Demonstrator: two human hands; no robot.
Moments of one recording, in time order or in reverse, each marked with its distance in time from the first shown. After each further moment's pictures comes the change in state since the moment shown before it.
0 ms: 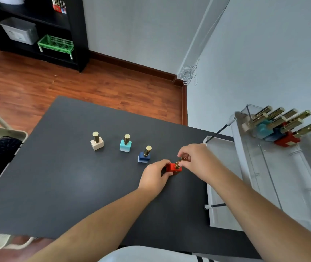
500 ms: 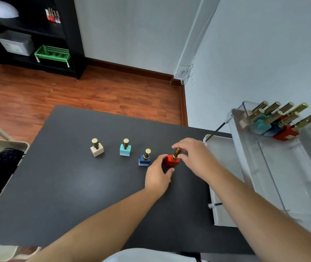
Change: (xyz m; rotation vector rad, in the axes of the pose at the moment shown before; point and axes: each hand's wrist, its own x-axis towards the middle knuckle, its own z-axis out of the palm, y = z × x) left_hand 0.006 0.019 0.000 -0.138 0.054 -0.206; right_hand 0.004 -0.009 -0.003 0.094 0.062 -0.031
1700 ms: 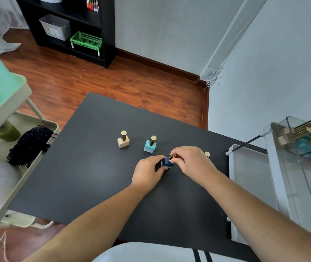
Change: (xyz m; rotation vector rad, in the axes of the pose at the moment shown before) left_hand 0.002 -0.051 -0.075 0.227 0.122 0.205; right_hand 0.027 -0.042 0.042 -0.081 -0.078 -0.284
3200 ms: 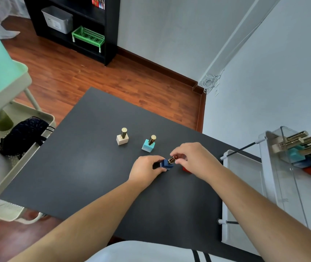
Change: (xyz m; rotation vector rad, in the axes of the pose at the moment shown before) left_hand 0.005 -0.002 -0.001 -0.098 -0.061 -0.031; right_hand 0.006 0.001 -0.021 -0.085 -0.134 0.035
